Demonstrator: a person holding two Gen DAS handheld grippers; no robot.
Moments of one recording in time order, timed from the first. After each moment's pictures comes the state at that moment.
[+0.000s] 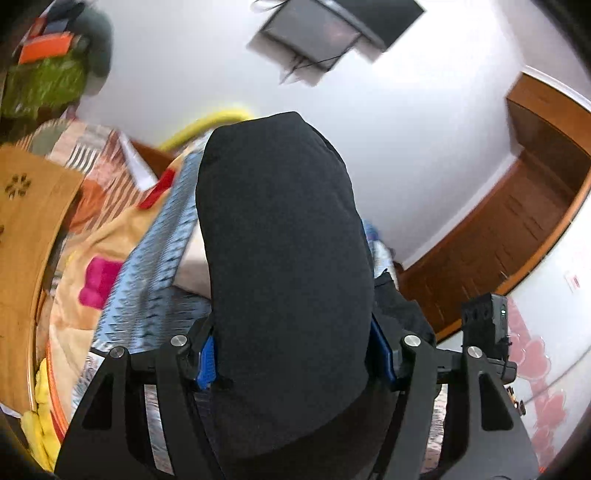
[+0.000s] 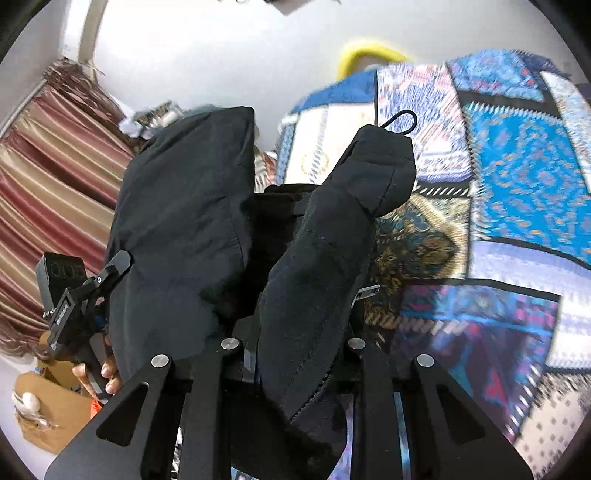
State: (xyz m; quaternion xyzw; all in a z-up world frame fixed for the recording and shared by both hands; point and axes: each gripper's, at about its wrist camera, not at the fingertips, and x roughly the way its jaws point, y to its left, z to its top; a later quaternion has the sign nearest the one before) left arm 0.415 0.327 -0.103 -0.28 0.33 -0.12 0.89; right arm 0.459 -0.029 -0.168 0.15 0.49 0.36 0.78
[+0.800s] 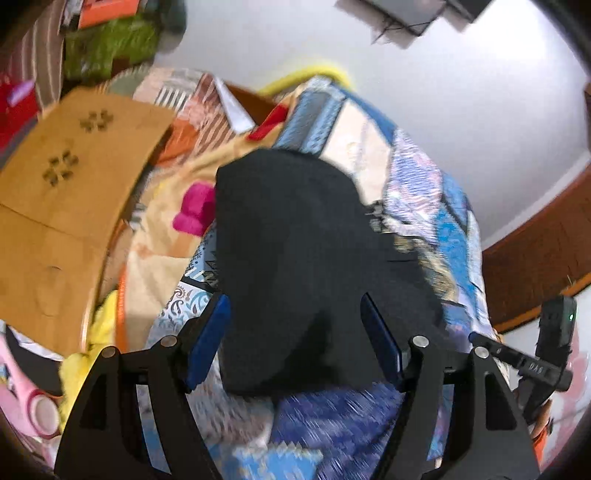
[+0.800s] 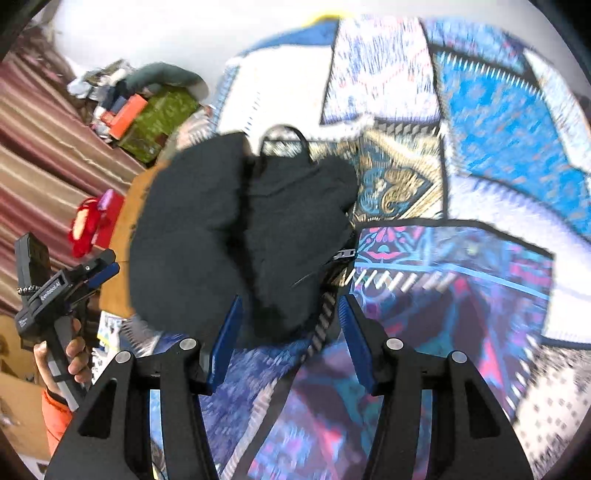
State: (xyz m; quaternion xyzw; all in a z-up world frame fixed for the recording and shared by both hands) left arm 0.371 0.352 -0.156 -0.25 0.43 0.01 0.87; right arm 0.447 -0.015 -0.219 0.06 0.53 0.28 0.79
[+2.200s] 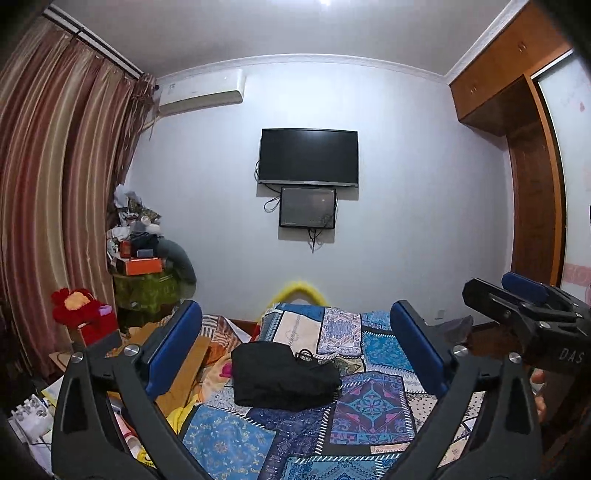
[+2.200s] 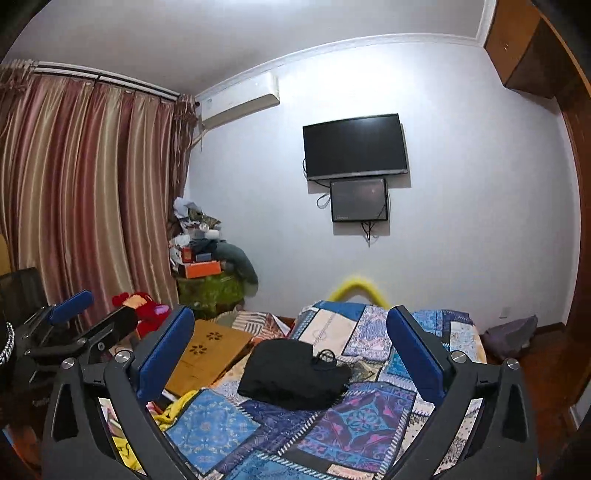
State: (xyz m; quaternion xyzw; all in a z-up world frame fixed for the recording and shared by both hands) left arm -0.006 0.113 0.060 -0.03 0.02 0.10 0.99; right arm 0.112 -0.060 0.005 -0.01 0.05 0.29 0.95
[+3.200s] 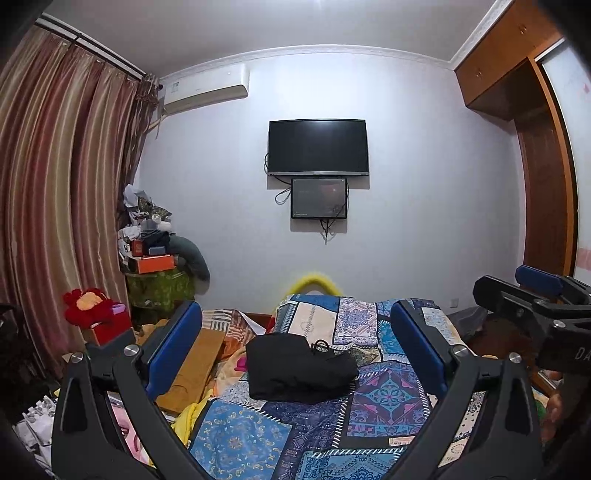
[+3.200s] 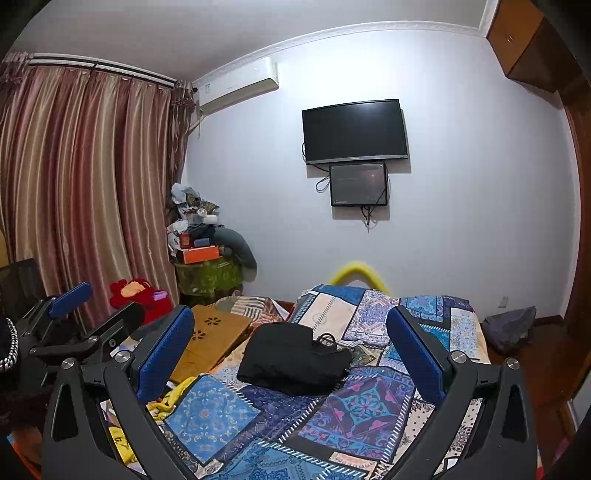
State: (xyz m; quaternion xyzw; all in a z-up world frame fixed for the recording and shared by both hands) left arm -0.003 0.109 0.046 -0.01 0.04 0.12 0.99; right arm 0.105 -0.064 0.000 -0.02 0.08 0.29 0.95
